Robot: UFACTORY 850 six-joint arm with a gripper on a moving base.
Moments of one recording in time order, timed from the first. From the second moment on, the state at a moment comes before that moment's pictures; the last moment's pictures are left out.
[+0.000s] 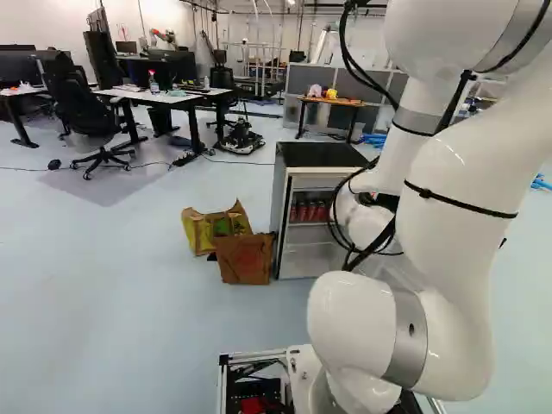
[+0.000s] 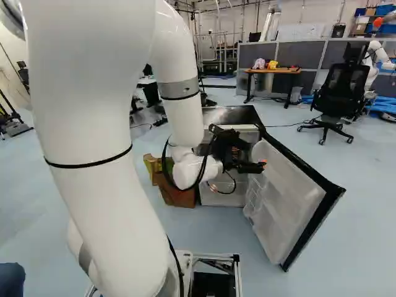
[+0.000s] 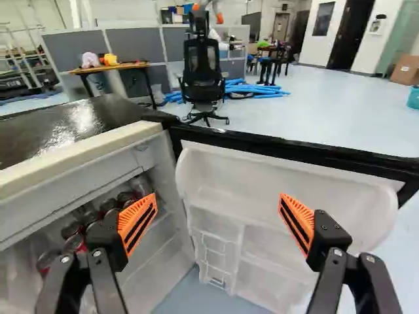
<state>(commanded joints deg) -26.8 -13.4 -17.0 18.9 70.5 0.0</state>
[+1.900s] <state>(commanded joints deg) -26.8 -33.1 -23.7 -26.9 70.5 0.0</state>
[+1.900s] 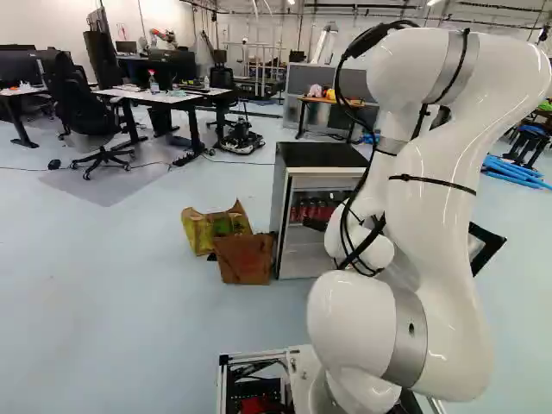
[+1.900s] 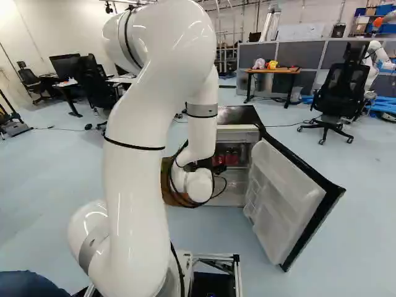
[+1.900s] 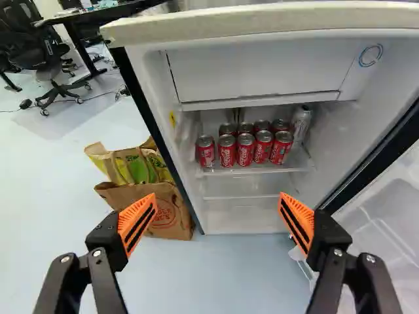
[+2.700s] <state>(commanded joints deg) -27.2 -43.4 -30.8 -26.9 72.1 0.0</state>
